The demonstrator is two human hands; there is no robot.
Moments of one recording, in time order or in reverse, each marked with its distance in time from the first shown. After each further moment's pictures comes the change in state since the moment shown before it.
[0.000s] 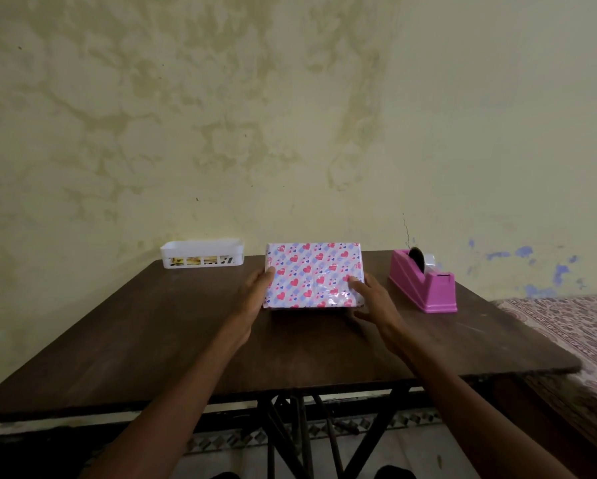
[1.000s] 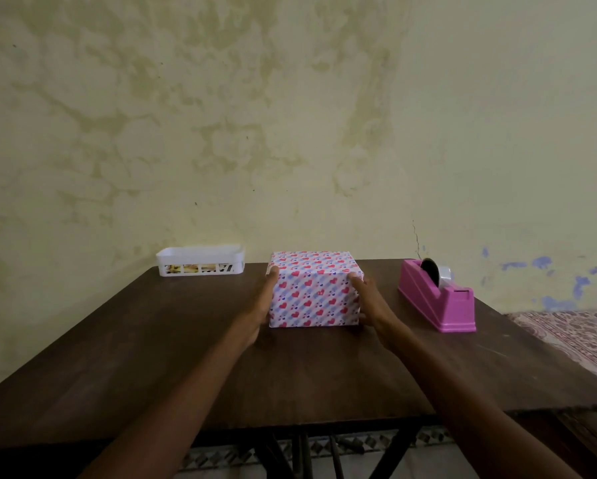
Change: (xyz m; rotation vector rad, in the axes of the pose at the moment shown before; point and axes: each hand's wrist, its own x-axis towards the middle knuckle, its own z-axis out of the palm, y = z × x) left_hand 0.038 0.008 0.023 0.045 0.000 -0.145; right_hand 0.069 0.009 0.011 -0.129 0.104 0.078
